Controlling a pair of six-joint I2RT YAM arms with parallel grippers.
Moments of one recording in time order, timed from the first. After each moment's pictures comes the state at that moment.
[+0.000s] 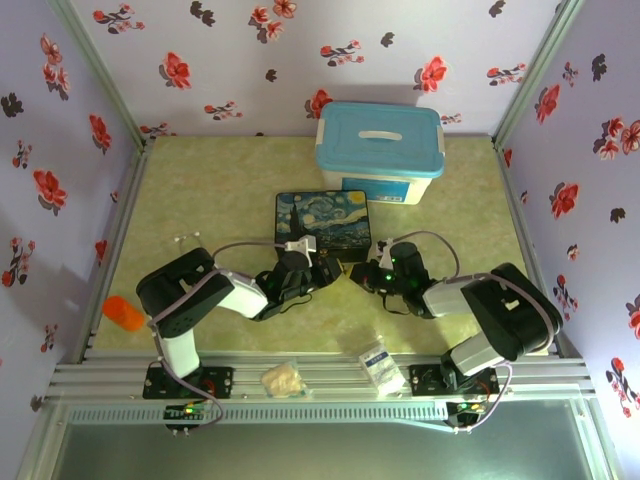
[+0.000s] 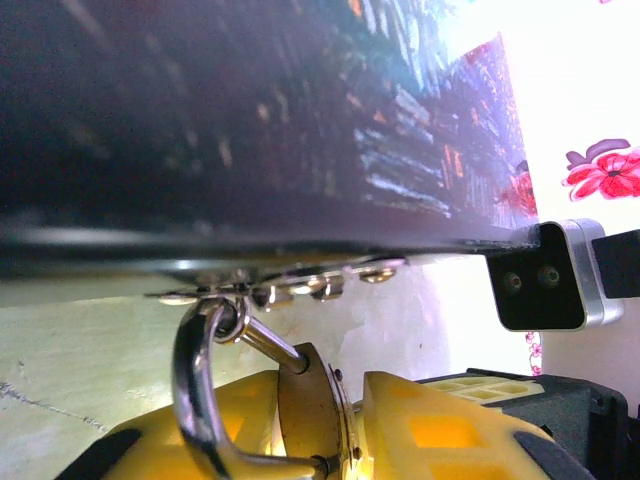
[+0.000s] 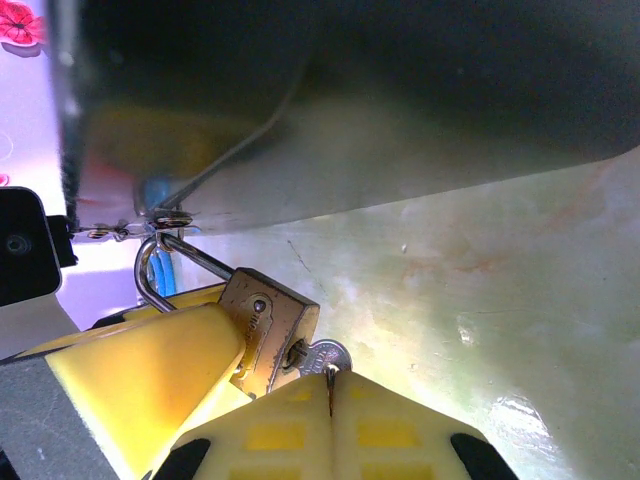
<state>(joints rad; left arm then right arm) -0.94 1.81 0.58 0.81 0.02 -1.11 0.54 1.51 0.33 0.59 -0.50 1.02</state>
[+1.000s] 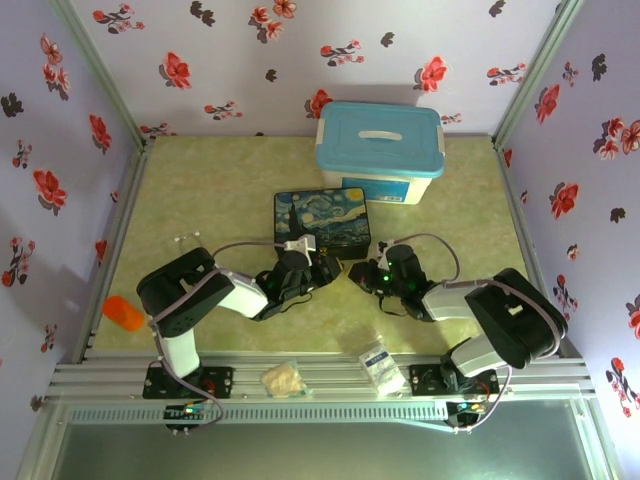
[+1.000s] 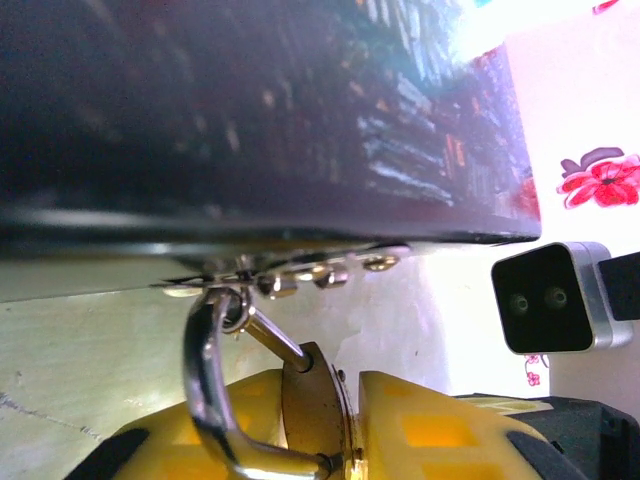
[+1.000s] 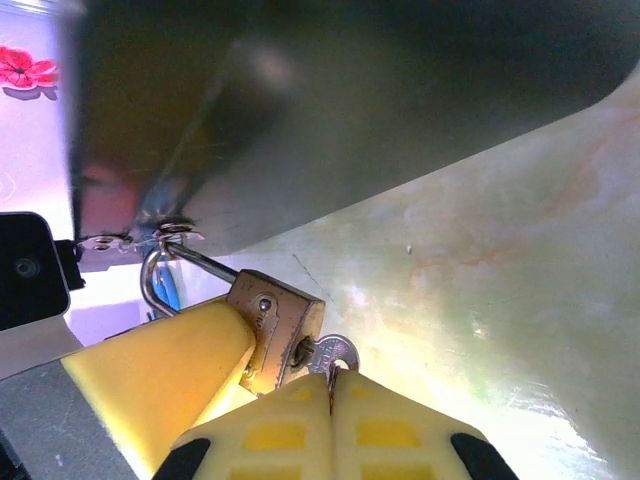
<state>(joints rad) -0.94 1.81 0.58 0.82 0.01 -1.12 0.59 1.46 0.31 0.58 -0.39 1.12</state>
